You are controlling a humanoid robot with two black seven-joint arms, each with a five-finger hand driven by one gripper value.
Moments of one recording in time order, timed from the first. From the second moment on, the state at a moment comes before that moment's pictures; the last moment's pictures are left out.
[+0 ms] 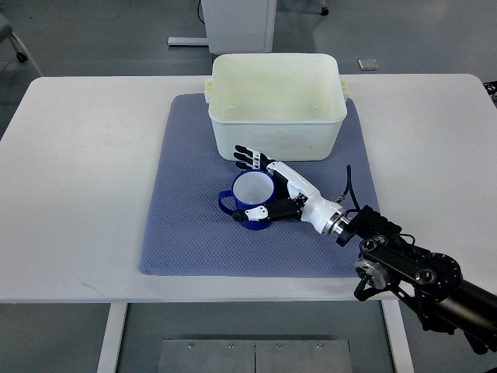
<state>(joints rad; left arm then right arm) -0.04 0.00 -0.10 -0.15 0.08 0.06 -0.04 0.64 -0.07 0.46 0.90 -0.79 0.15 0.53</state>
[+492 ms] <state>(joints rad) -0.04 0.00 -0.10 -0.15 0.08 0.06 -0.04 0.64 -0.05 0.45 0.82 -0.78 0.15 0.58</state>
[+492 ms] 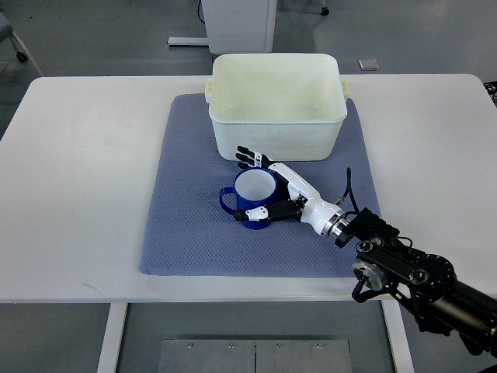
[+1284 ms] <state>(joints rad) -0.04 0.00 -0.10 -0.15 0.08 0.06 -0.04 0.65 -0.05 0.40 0.81 -0.78 0.09 0.61</state>
